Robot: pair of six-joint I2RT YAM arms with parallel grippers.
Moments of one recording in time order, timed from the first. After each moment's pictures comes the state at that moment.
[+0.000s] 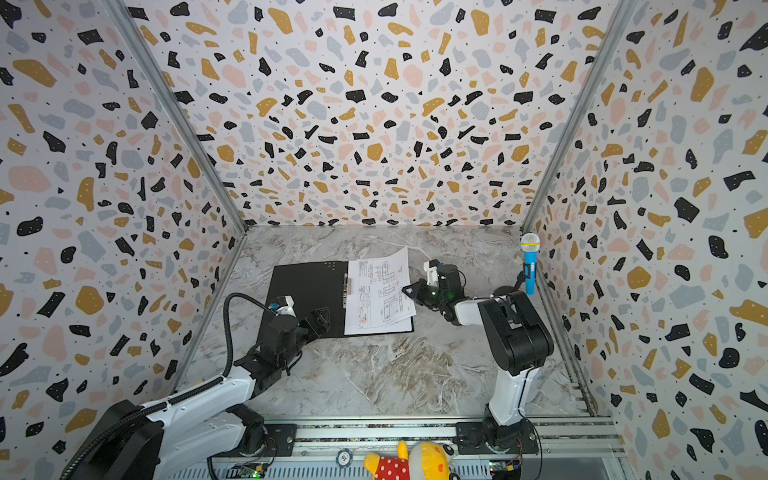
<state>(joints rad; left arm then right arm) -0.49 1.05 0.29 0.26 -0.21 -0.82 0.35 1.83 0.83 0.48 -0.60 0.84</state>
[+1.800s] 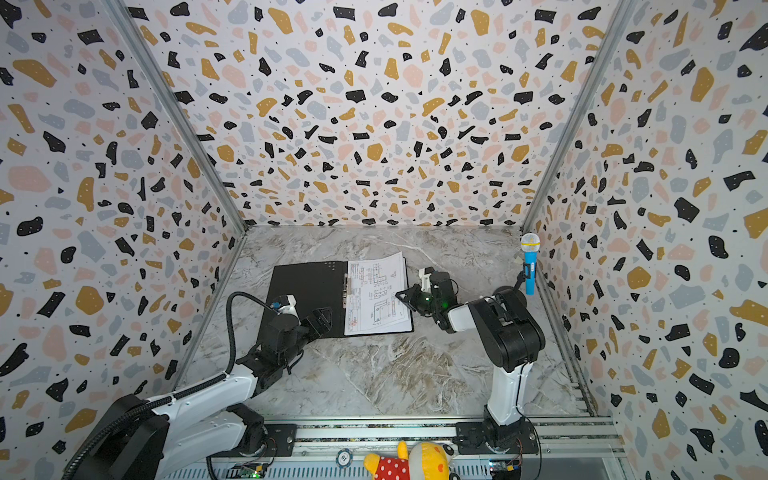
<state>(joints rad) -0.48 1.09 0.29 0.30 -0.17 -0.82 0.41 1.88 0.78 0.61 -0.56 1.00</state>
